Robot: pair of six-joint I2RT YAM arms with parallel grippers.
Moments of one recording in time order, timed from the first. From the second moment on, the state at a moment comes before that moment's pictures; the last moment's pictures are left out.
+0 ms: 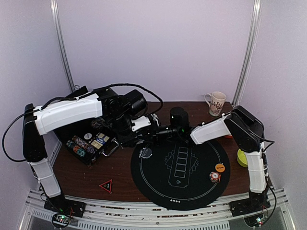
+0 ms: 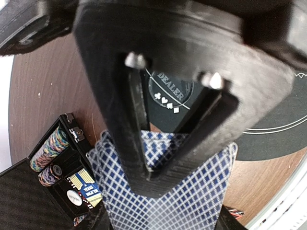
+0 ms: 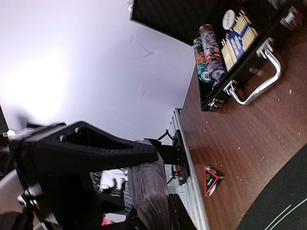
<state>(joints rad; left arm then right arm) -0.92 1.80 1.67 -1.15 -0.20 0.26 0.78 2.15 1.29 0.78 -0.94 1.30</state>
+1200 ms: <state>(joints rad) -0.86 1.32 0.92 0.02 0.11 0.47 0.69 1.88 1.30 0.34 -1.01 0.97</state>
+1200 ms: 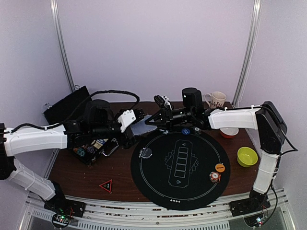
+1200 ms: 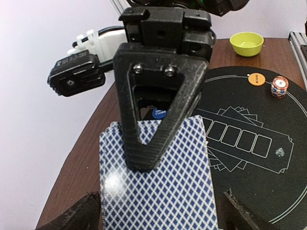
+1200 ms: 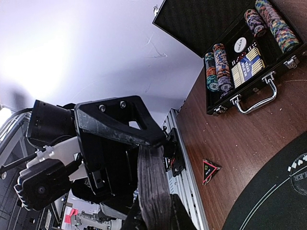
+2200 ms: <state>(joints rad) -0.85 1.37 0.96 0.00 0.11 0.49 0.69 1.88 1.31 0.34 -0.98 0.98</state>
